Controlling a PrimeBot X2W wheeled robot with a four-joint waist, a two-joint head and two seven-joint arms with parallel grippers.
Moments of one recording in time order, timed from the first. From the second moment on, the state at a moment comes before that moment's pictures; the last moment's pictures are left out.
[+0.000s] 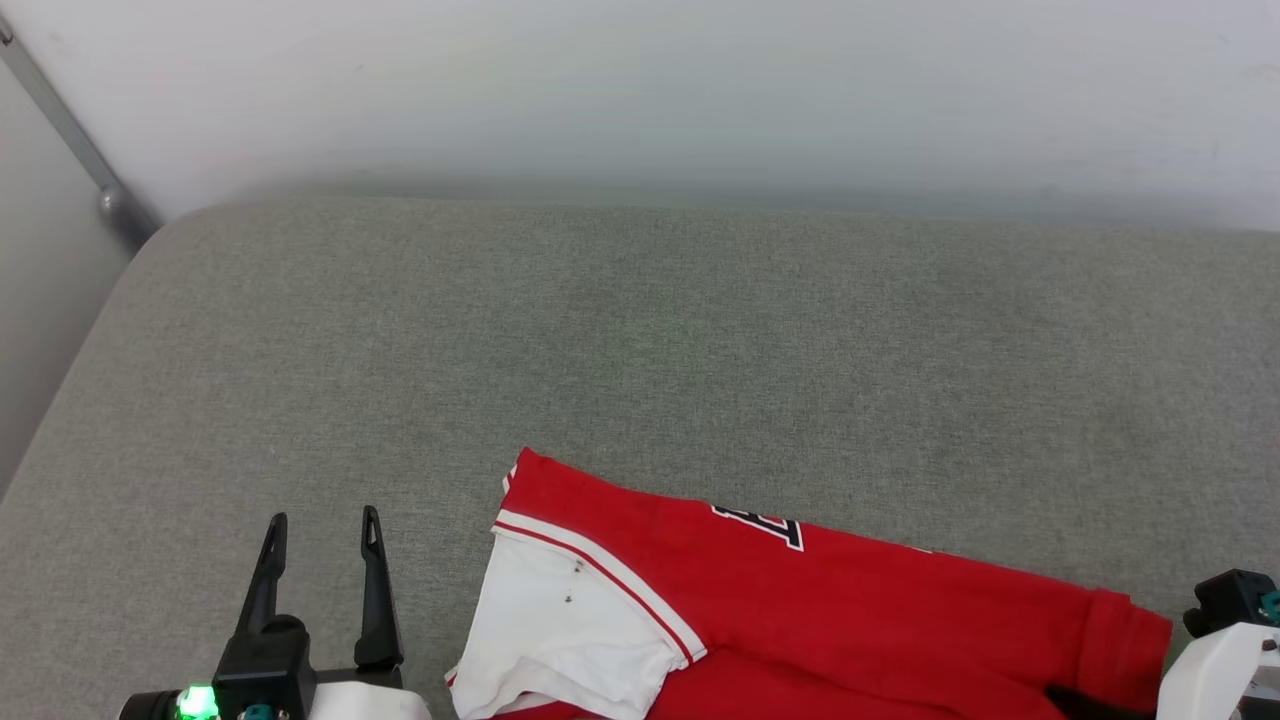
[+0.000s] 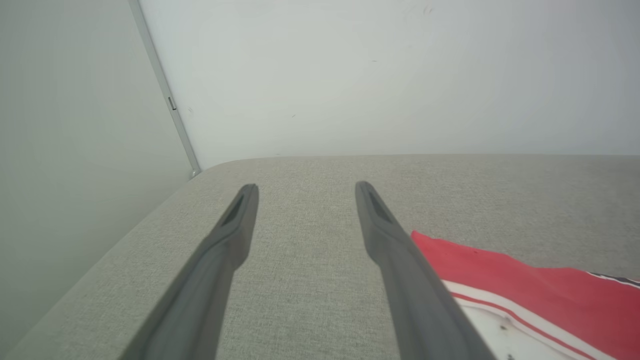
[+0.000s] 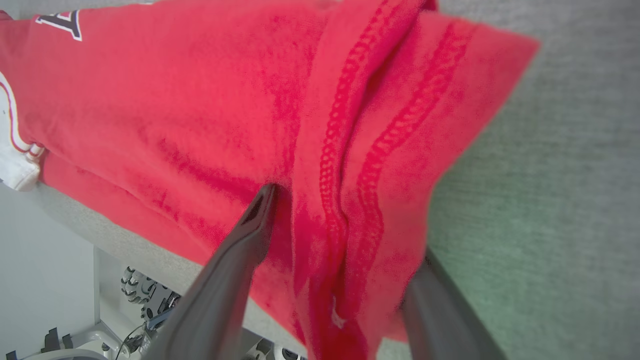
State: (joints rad) left arm 0.08 0.27 -0.23 -0.03 -0.23 0.33 -0.26; right arm -0.10 -0.67 0.50 0.38 1.18 0.13 0.44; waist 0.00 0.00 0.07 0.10
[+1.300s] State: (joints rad) left arm 0.19 0.12 -0.05 0.00 -0.03 0.11 -0.26; right arm -0.10 -0.92 0.35 0.20 1.11 0.13 0.58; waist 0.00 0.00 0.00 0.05
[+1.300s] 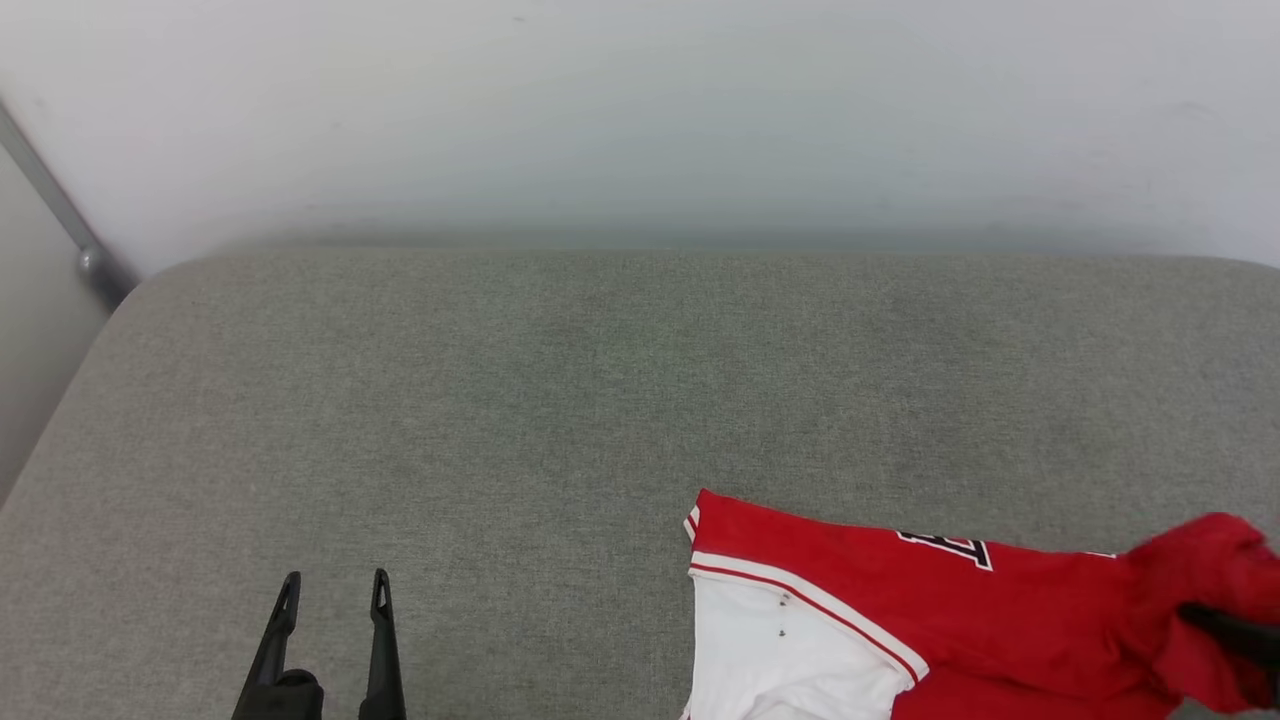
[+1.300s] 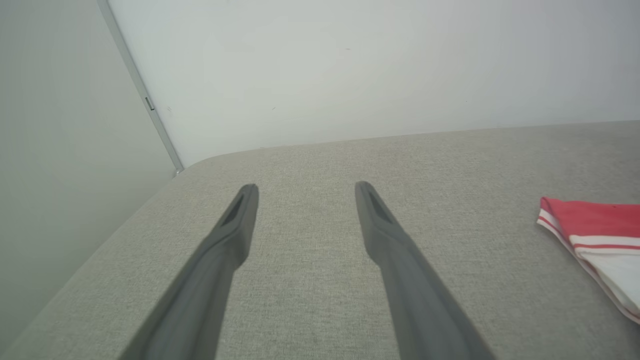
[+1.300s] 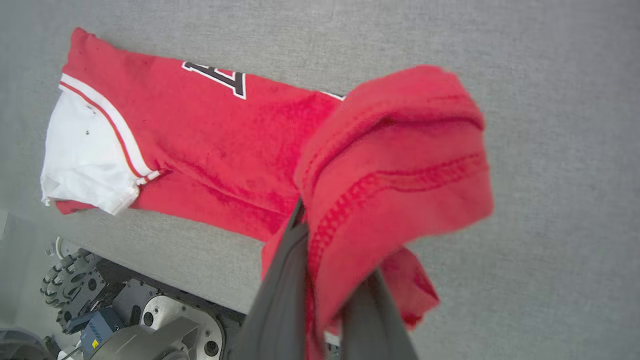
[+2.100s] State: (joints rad) left arm 0.11 0.09 -0.04 0.00 -0.02 0.08 -0.26; right arm -0.49 -0.52 0.74 0.08 0.86 0.13 0.75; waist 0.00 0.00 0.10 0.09
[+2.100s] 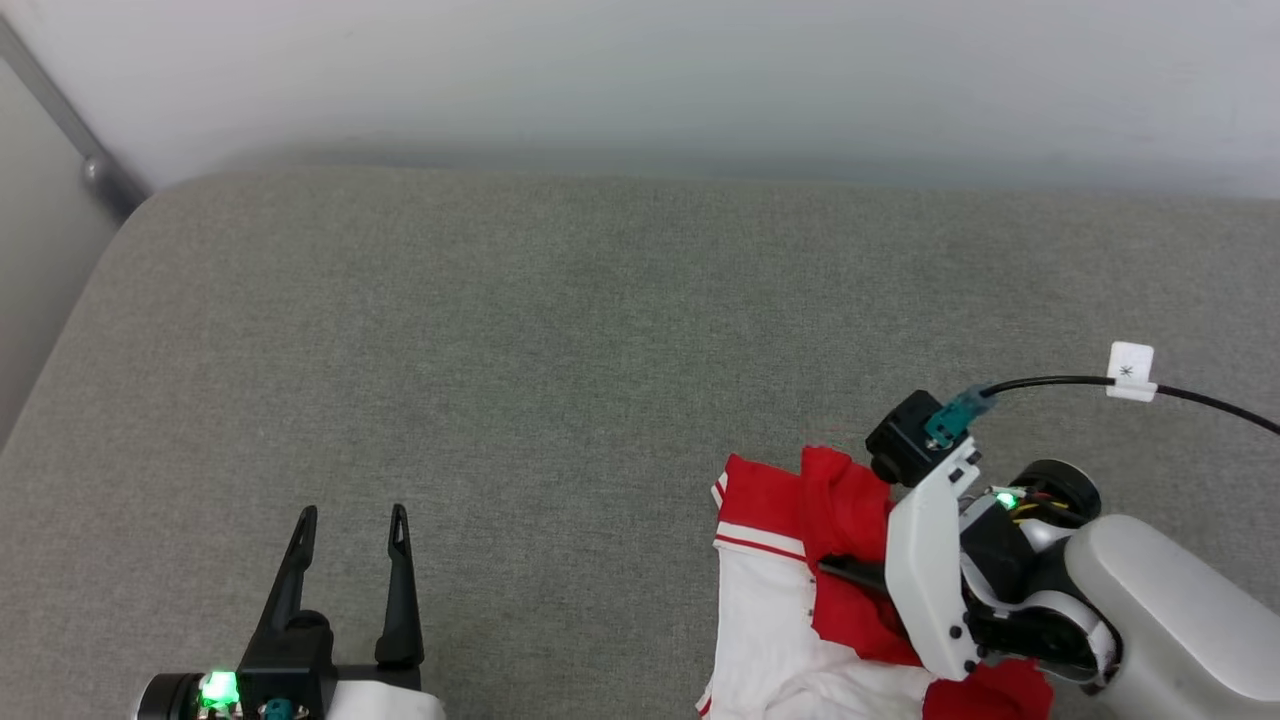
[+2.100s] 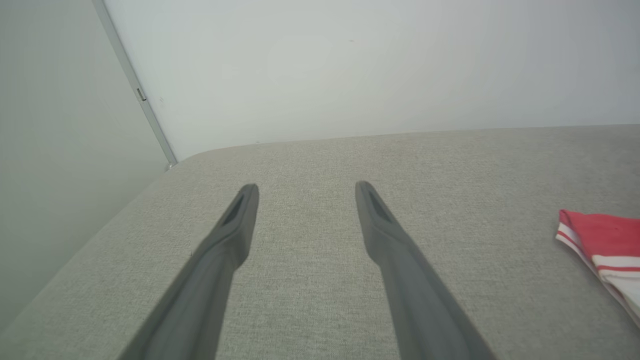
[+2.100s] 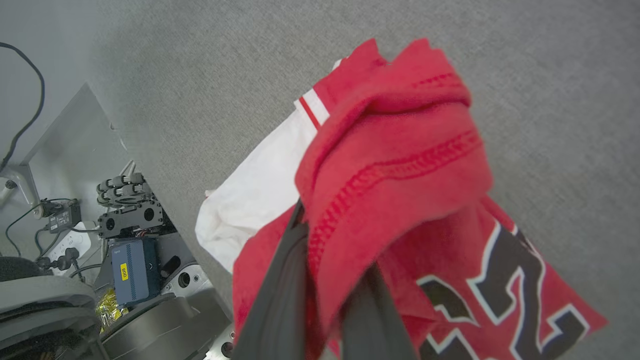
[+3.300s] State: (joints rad) left arm 0.16 0.08 -0.02 0.02 -0.01 0.06 -0.26; right arm -0.44 -0.49 0.42 0.29 0.48 0.13 -0.07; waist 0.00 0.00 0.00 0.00
